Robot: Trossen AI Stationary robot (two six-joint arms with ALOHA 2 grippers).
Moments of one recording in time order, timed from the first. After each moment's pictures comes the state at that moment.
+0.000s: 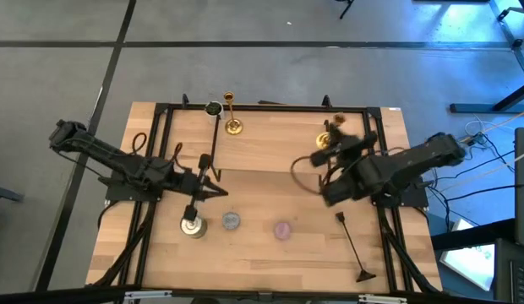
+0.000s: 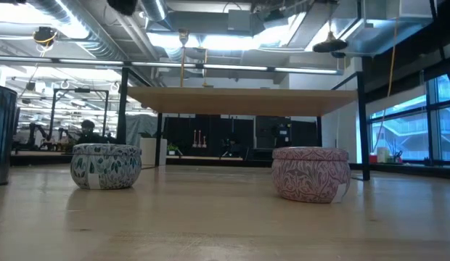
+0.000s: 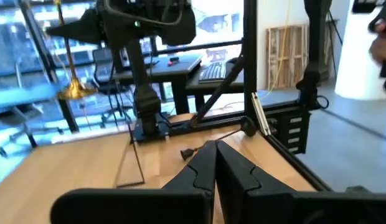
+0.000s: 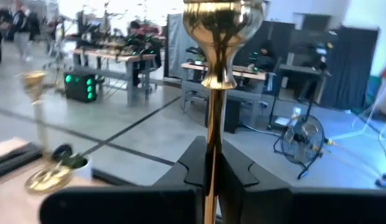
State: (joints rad) left arm -0.32 0.88 0.51 0.35 -0.17 0.06; right arm 0.38 1.42 1.35 -1.57 1.57 1.61
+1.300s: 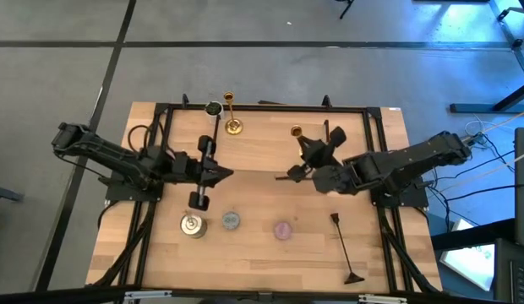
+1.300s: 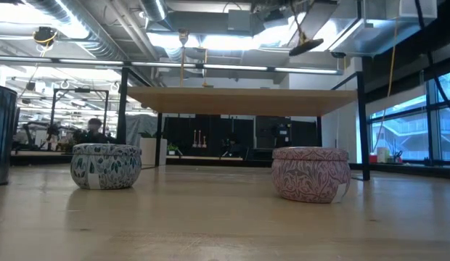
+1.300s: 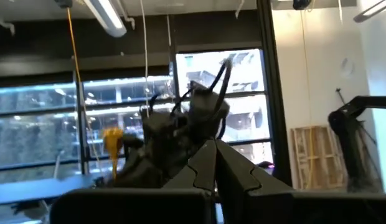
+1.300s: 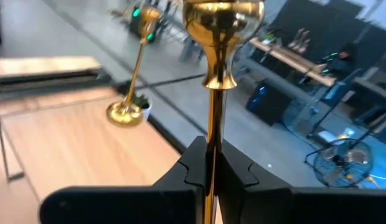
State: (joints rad) left arm -0.24 1.05 0.62 0.89 -0.15 0.17; right arm 0.31 1.41 1.29 -0.50 1.16 0.23
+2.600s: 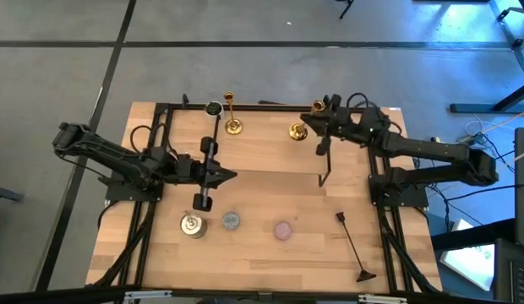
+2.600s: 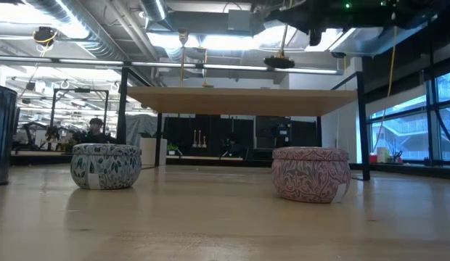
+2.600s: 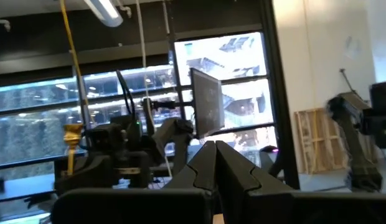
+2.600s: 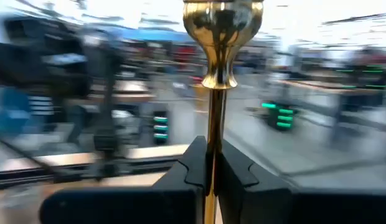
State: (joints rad) left arm -0.25 1.07 0.63 0.83 -0.17 0.20; right arm -0.38 1.03 0.66 0.48 -0.17 0.00
